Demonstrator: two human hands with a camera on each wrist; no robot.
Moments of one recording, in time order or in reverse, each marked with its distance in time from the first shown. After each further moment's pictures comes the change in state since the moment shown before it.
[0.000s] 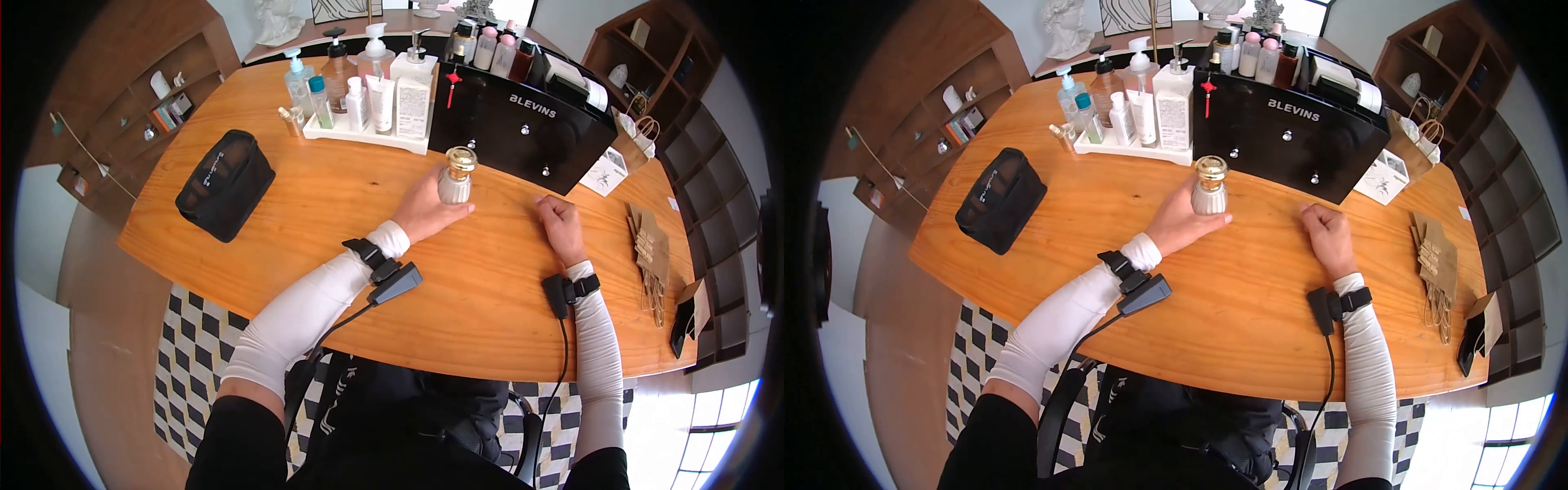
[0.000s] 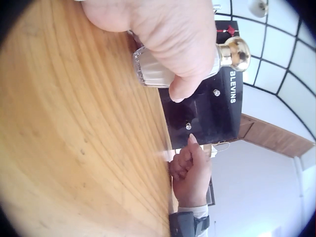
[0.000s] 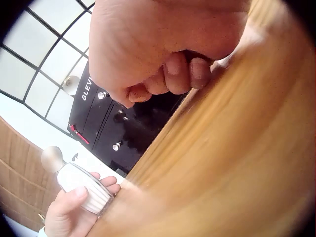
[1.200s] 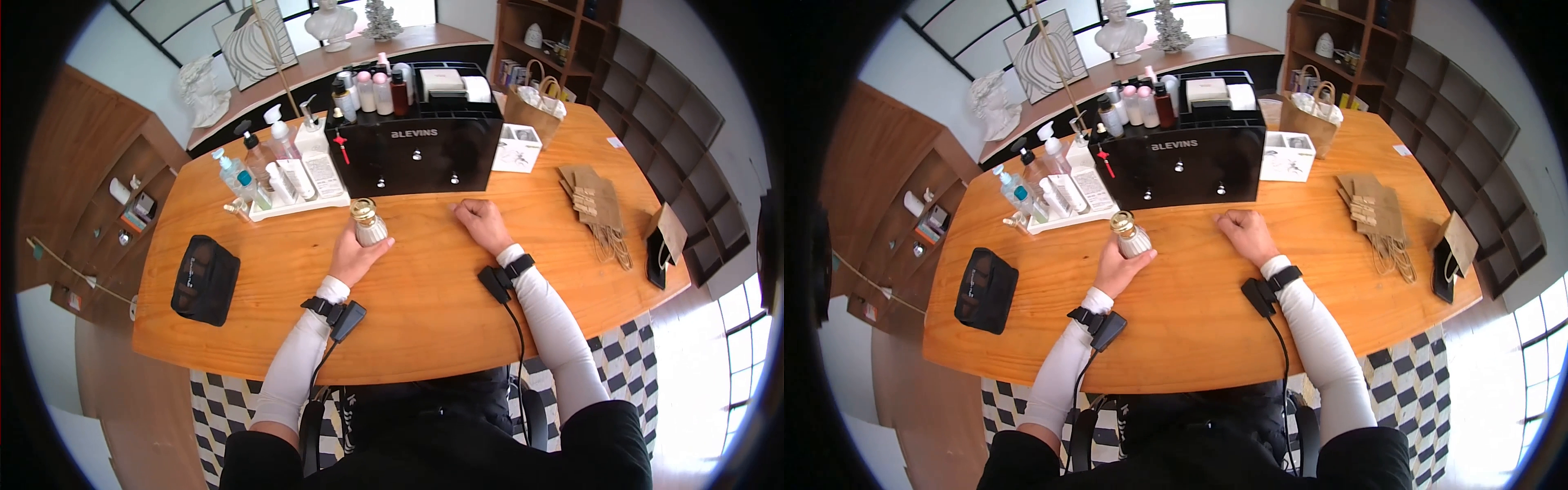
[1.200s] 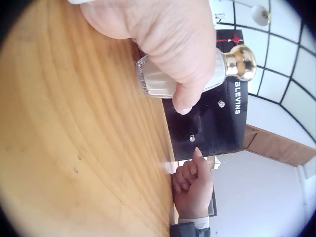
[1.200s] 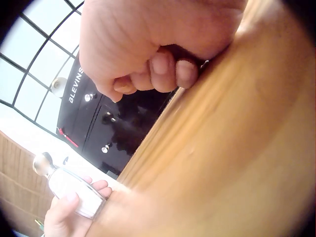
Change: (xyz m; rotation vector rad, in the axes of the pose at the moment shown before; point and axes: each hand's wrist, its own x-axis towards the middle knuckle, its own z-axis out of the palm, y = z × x) left_hand -0.002 0.004 0.000 -0.092 -0.030 -0.056; right_hand -0.002 -0.006 -0.008 -0.073 0.023 0.099
